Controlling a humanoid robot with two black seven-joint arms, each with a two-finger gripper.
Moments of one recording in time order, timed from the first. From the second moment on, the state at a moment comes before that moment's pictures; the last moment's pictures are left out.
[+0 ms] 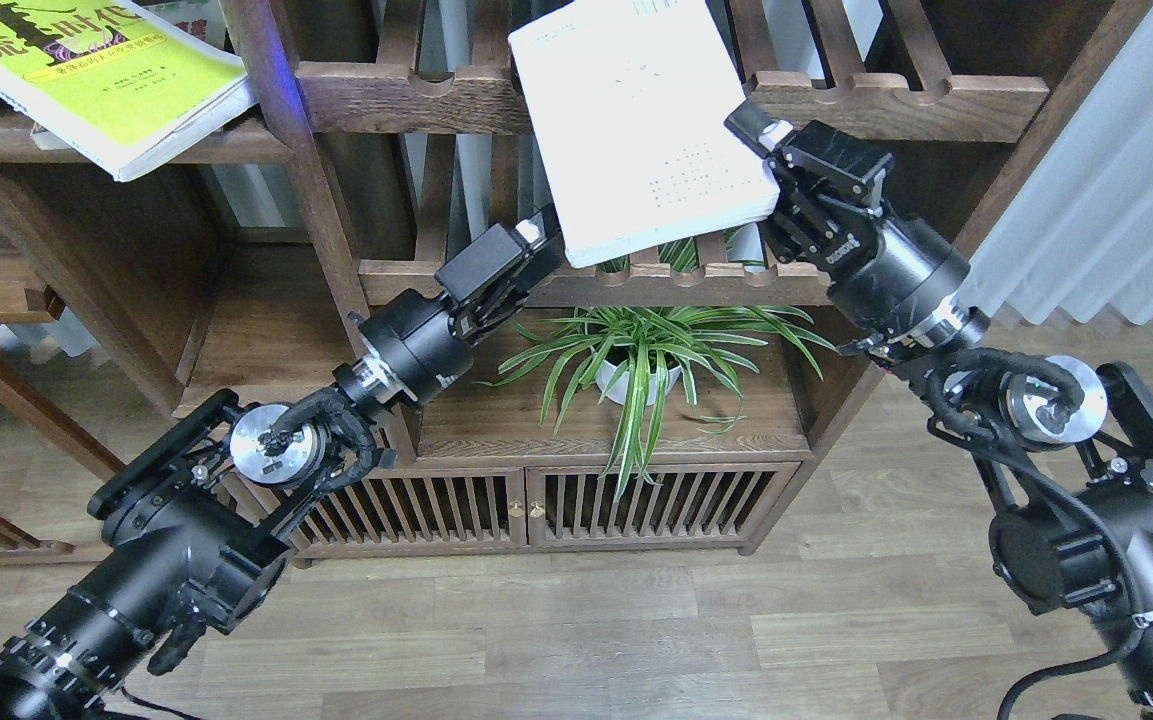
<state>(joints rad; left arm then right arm) -0.59 0.00 -0.93 -1.08 -0.27 -0.49 0.31 0.32 -0.29 1.31 1.48 0.50 0.26 -0.49</state>
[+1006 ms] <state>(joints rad) -0.38 0.00 -0.95 -1.25 -0.27 -0.49 0.32 0.29 -0.26 1.31 1.38 0.50 0.27 -0.49</state>
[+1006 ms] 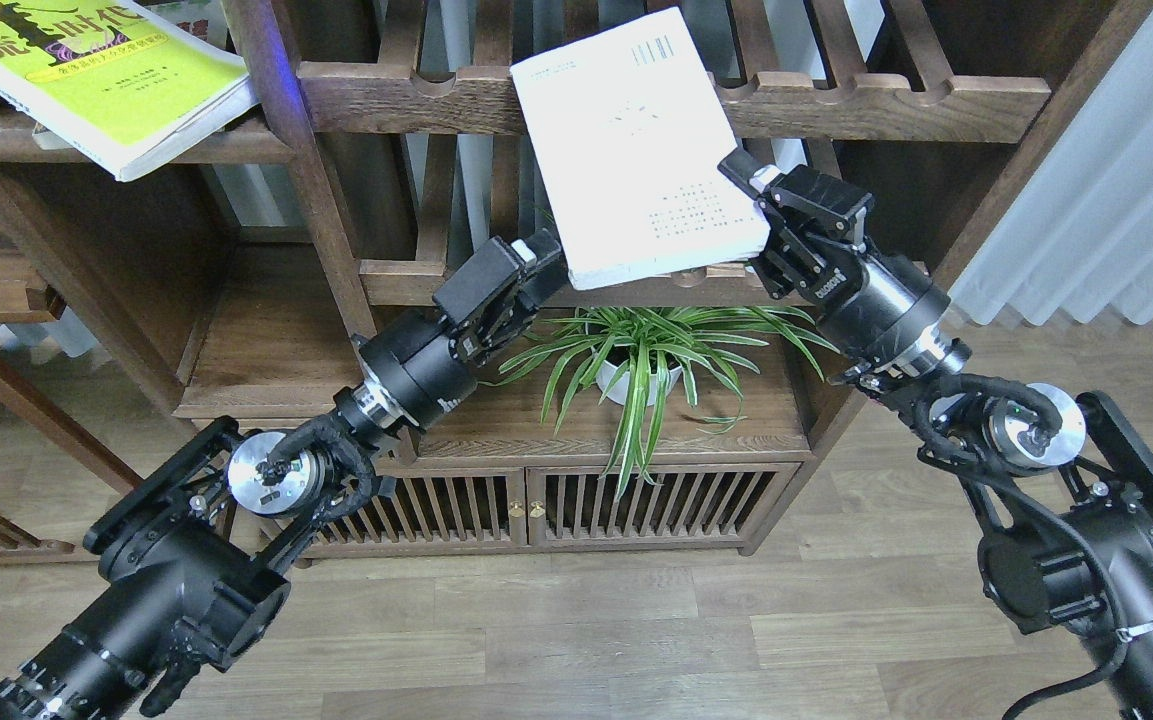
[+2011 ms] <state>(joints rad) -0.41 0.00 -1.06 -1.25 -0.27 -0.49 0.32 0.25 -0.23 1.23 1.43 0.49 0.31 -0.49</state>
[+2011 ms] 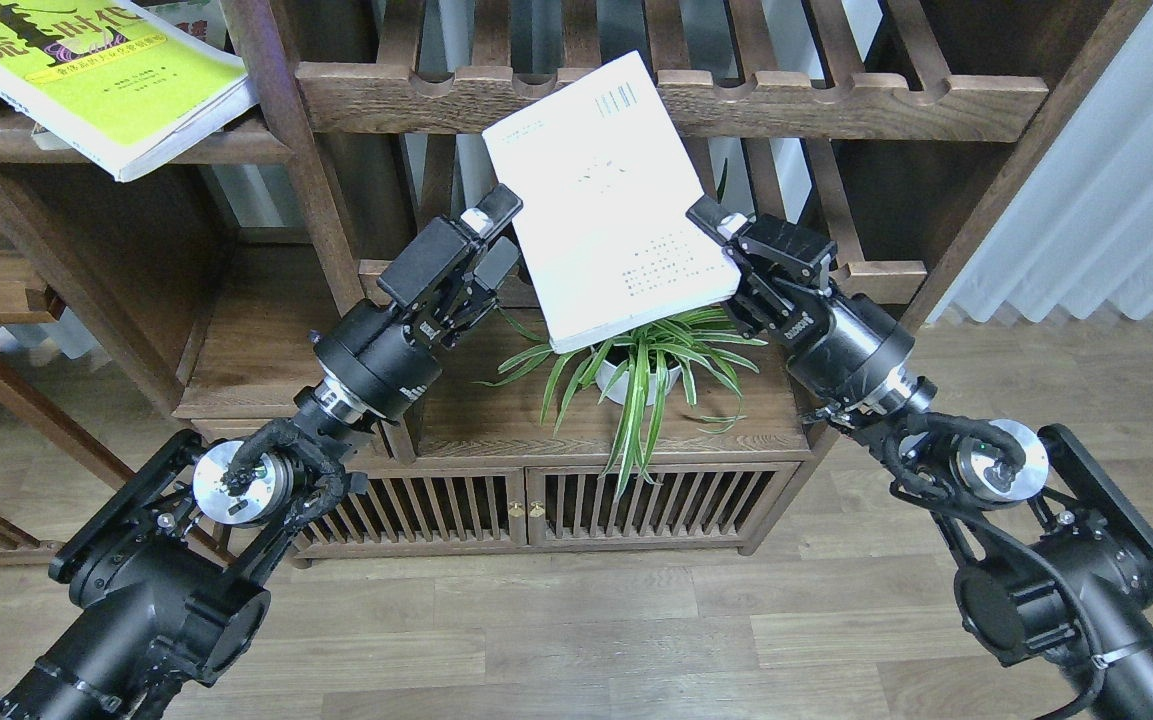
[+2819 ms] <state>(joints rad) -0.40 0.00 -1.10 -1.26 -0.27 -0.49 0.32 0.27 -0.23 1.23 1.42 0.49 0.30 -0.49</state>
